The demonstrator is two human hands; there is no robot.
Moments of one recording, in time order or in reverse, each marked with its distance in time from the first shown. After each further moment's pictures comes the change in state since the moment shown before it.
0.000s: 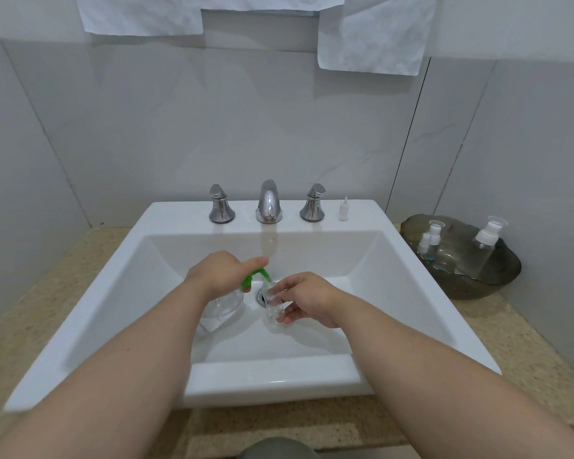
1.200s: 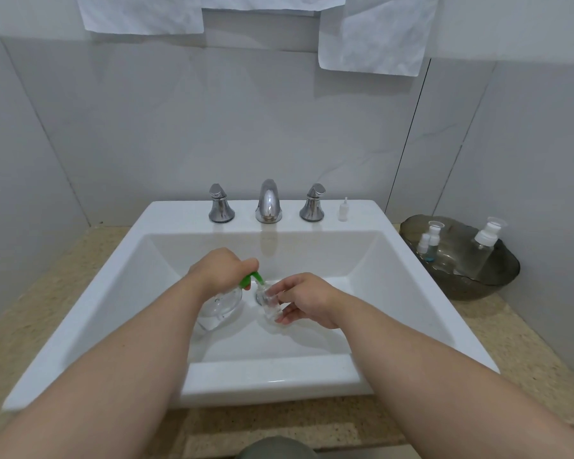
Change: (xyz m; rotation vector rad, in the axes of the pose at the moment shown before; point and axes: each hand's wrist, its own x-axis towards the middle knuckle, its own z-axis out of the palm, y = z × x) left_hand 0.000 0.002 -0.003 -0.097 -0.023 -0.008; right_hand 0.002 0.003 0.000 0.011 -0.014 -0.006
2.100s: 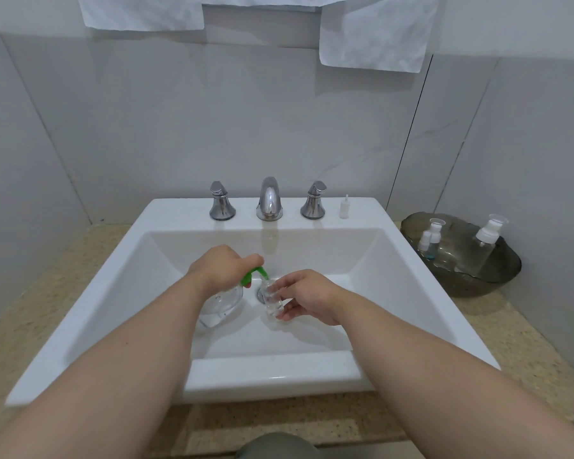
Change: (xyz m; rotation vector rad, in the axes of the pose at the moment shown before) left_hand 0.001 -0.001 0.002 0.024 0.041 -0.015; right_hand -0.001 -0.002 0.001 0.020 0.004 0.000
